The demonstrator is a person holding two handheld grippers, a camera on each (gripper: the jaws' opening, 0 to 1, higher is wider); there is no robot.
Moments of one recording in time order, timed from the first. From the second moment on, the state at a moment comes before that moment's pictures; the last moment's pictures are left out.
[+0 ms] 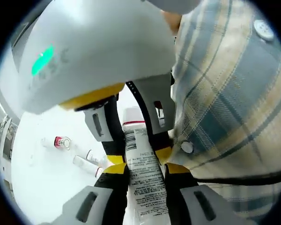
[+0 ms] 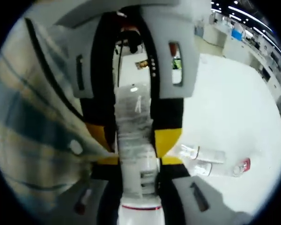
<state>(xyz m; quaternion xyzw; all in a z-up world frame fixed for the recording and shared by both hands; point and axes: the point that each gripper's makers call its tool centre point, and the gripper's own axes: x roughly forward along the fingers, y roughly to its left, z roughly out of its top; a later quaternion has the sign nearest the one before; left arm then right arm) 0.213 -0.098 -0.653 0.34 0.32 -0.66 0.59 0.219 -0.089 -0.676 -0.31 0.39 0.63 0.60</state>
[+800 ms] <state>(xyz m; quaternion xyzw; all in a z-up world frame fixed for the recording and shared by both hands) 0.209 -0.089 -0.652 0.32 0.32 -0.62 0.64 0.224 -0.095 -0.670 -0.35 0.37 0.62 0.59</state>
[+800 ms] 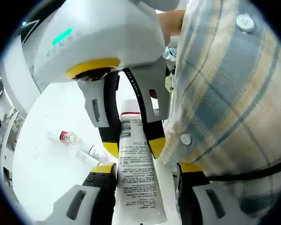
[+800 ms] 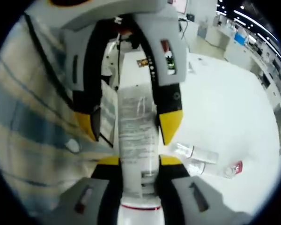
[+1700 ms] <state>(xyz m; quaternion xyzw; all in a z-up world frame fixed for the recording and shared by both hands) 0.244 -0.028 -0.647 0.20 0.36 -0.53 0.74 0.239 -0.102 -0.658 -0.25 0.38 0.61 0.65</state>
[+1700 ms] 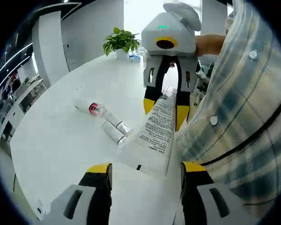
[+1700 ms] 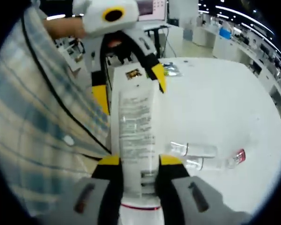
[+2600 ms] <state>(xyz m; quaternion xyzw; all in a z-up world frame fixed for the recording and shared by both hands) 0.252 -0.072 -0.589 -0.15 0.24 -0.57 0.77 0.228 -0.079 -0.615 0.03 0.31 0.66 0.68</state>
